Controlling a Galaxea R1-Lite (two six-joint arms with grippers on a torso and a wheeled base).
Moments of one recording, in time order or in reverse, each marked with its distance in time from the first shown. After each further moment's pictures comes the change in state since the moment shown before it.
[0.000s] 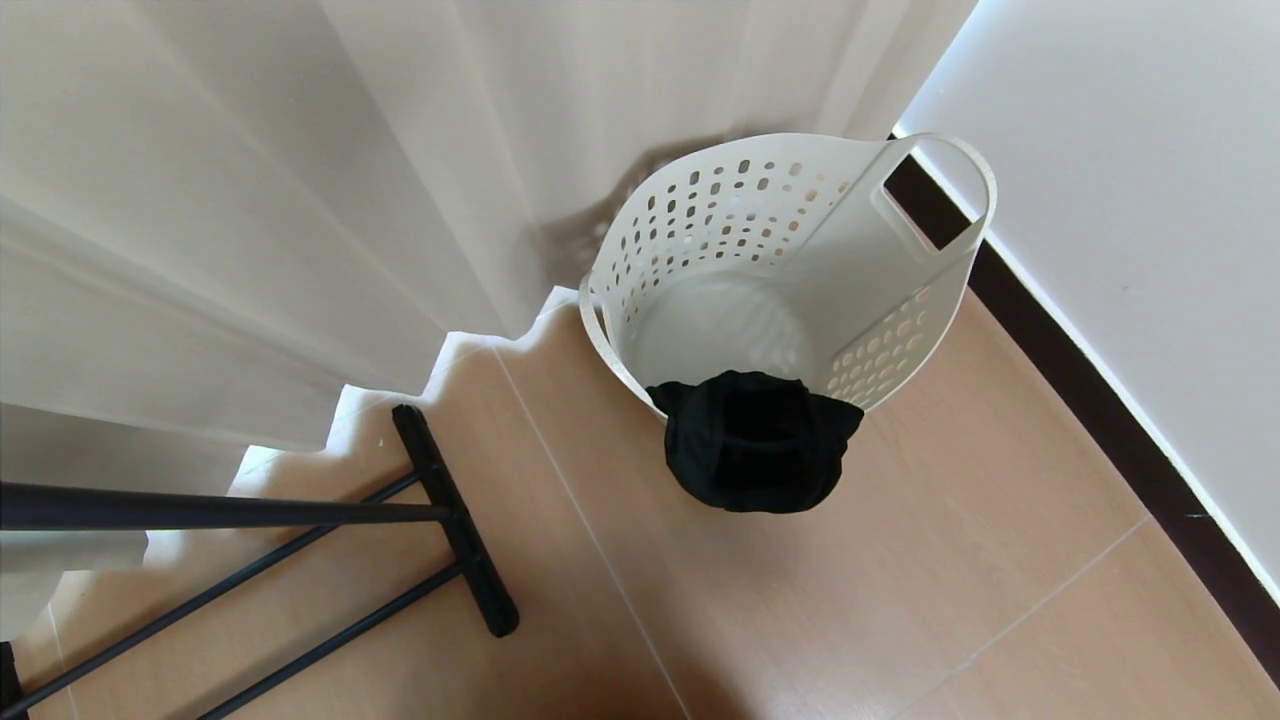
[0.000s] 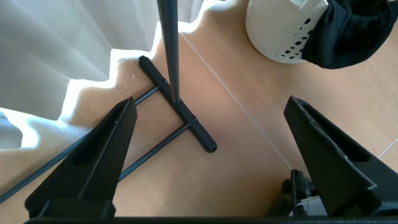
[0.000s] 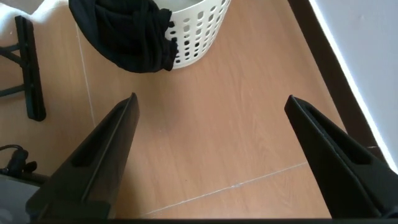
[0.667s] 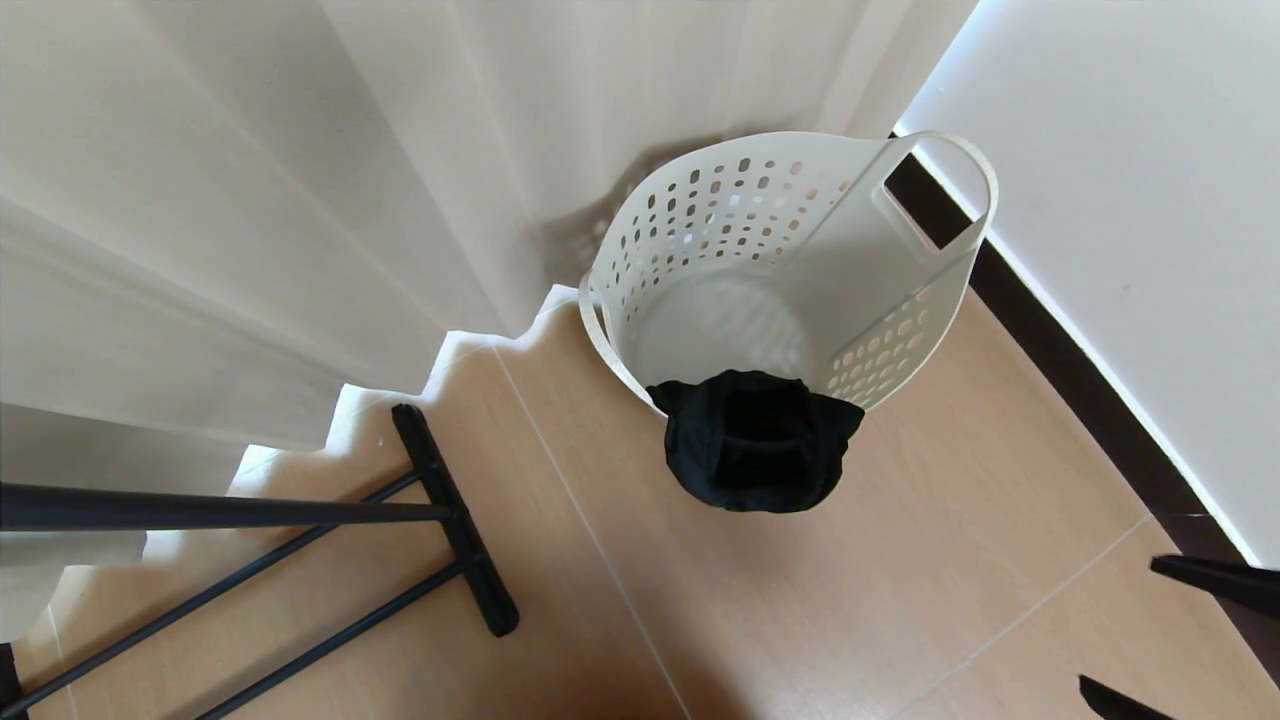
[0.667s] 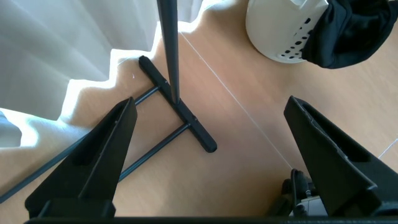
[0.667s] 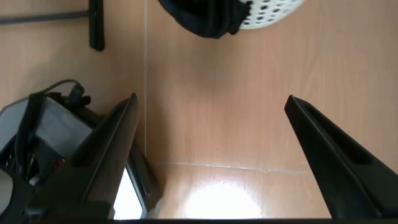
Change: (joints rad) left arm 0.000 0.000 0.000 0.000 0.000 0.000; right arm 0.288 0.788 -0.359 -0.050 0.028 -0.209
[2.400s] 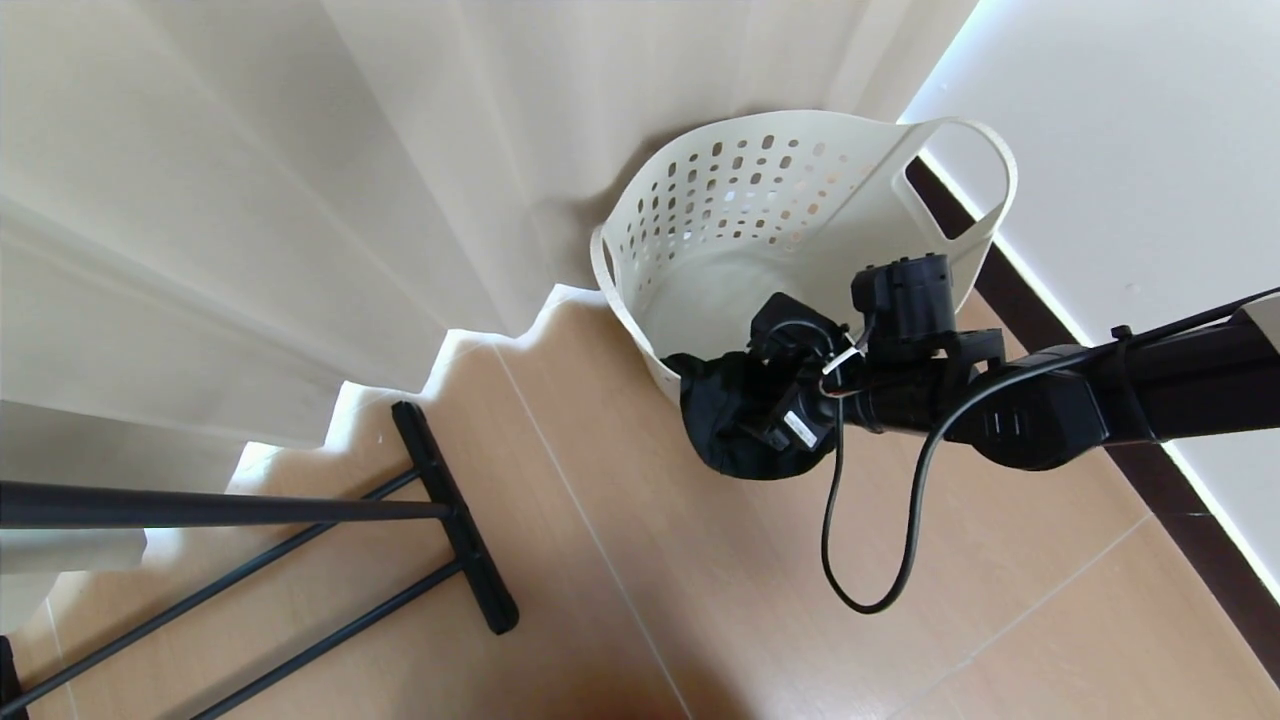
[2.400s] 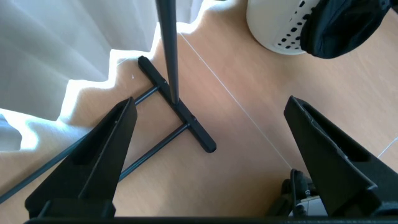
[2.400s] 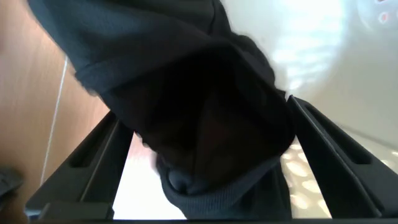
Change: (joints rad) left arm 0.000 0.000 0.000 0.000 0.000 0.000; right arm 0.151 1.146 -0.920 -0.115 -0.250 -0.228
